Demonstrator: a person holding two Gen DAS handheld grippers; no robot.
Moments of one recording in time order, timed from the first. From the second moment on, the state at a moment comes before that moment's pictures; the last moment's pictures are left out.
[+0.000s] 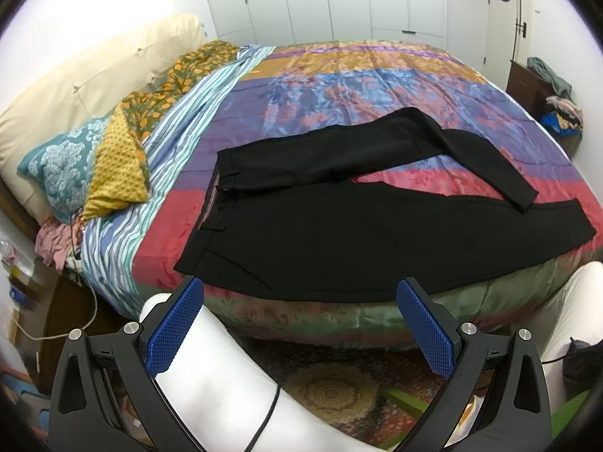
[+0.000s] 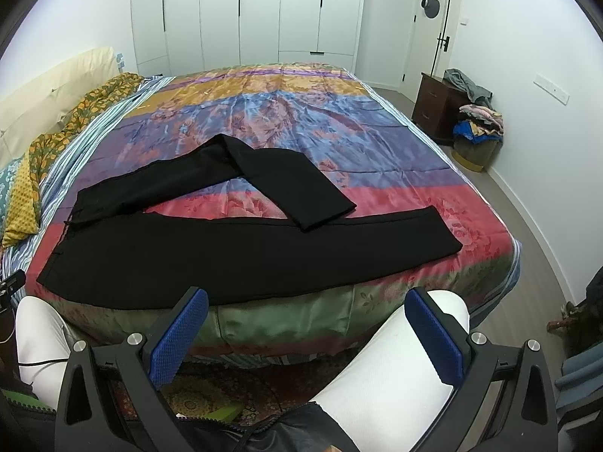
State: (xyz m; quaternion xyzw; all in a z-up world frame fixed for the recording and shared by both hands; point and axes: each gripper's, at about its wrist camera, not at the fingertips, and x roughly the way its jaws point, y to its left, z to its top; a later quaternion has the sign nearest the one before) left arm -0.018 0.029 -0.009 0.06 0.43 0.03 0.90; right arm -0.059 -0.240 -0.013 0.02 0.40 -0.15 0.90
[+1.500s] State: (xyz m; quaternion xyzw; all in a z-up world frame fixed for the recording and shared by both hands) left arm -0.020 0.028 -0.010 0.06 0.43 0.03 0.90; right arm -0.060 -0.231 -0.015 0.02 0.41 -0.13 0.90
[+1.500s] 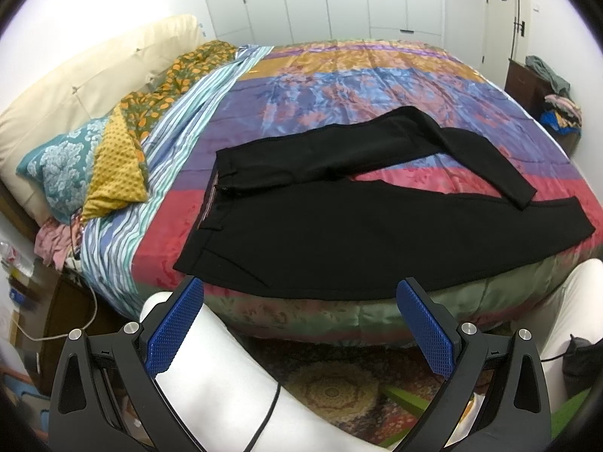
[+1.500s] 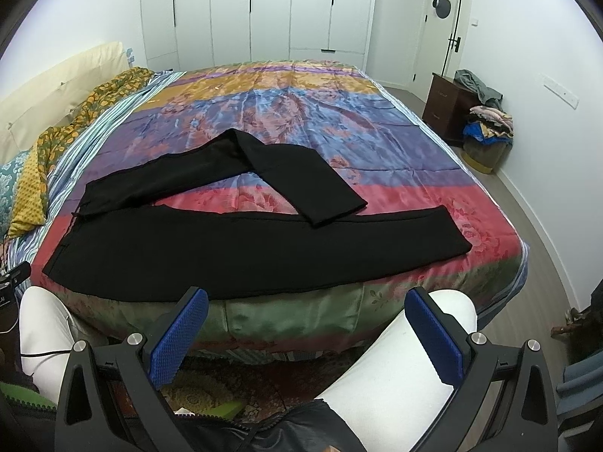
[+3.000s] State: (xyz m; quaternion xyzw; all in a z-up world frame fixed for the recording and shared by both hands) left arm -0.018 0.031 -0.020 0.06 0.43 0.03 0.90; right arm -0.050 -0.226 -0.029 0.01 0.43 -0.10 0.90
